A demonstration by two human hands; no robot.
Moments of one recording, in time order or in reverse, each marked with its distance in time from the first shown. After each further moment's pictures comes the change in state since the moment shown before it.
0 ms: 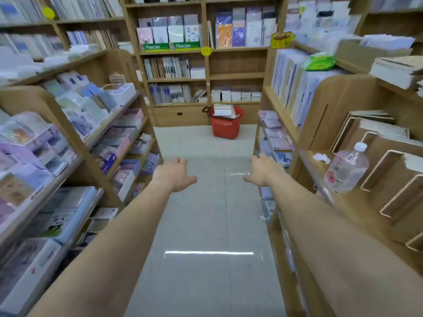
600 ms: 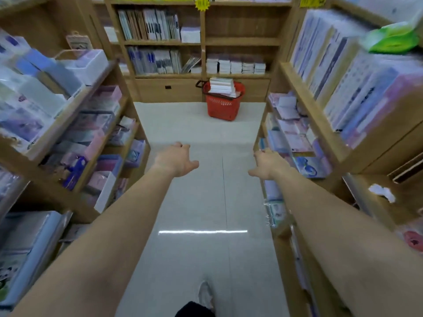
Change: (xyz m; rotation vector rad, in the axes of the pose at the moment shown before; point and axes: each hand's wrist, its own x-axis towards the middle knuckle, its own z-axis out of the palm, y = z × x) left_hand 0.323 -0.074 0.042 -0.071 -0.167 0.043; right_hand 0.316 -0.028 0.031 -0.050 -0.213 0.085
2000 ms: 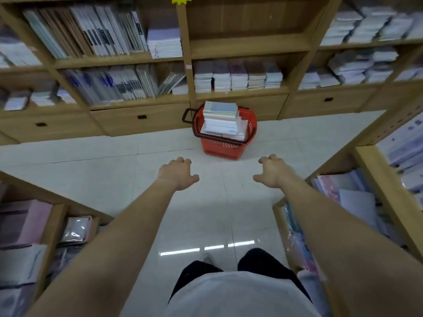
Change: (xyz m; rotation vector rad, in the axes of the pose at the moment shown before) left_hand 0.951 -0.095 -0.119 0.068 -0.245 0.059; right_hand 0.896 -0.008 -0.262 0.105 -0.121 0.134
